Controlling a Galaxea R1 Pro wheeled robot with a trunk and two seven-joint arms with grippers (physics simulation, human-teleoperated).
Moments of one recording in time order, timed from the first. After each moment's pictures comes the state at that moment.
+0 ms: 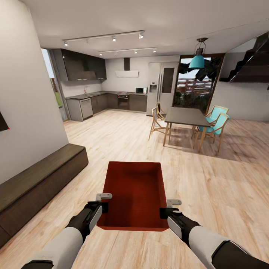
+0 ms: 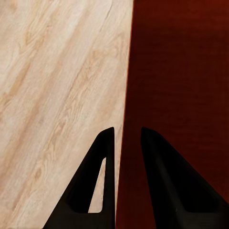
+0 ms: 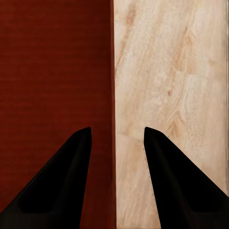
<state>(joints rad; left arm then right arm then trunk) -0.71 -0.11 0.01 -0.48 0.02 0.44 0.20 -0.79 0.06 0.60 -0.15 -0.63 0.08 -0.17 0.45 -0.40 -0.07</state>
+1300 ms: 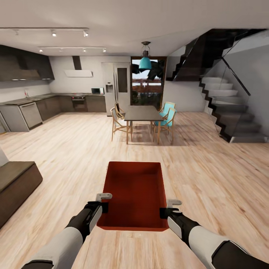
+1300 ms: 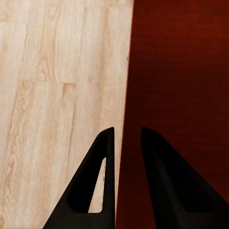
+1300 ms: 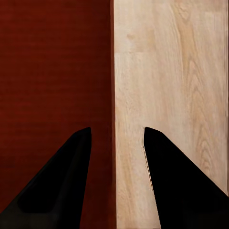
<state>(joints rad) -0.71 -0.12 0.01 -0.48 0.02 0.44 0.20 -0.79 0.06 0.60 -0.15 -0.63 0.08 -0.17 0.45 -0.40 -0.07</state>
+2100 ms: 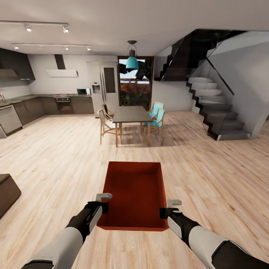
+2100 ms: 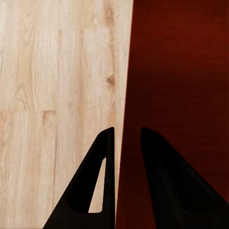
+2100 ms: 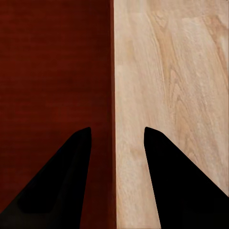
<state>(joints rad) -0.71 -0.12 0.01 -0.48 0.02 0.44 0.20 -0.79 0.06 0.60 -0.15 -0.63 0.08 -0.17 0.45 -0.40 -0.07</state>
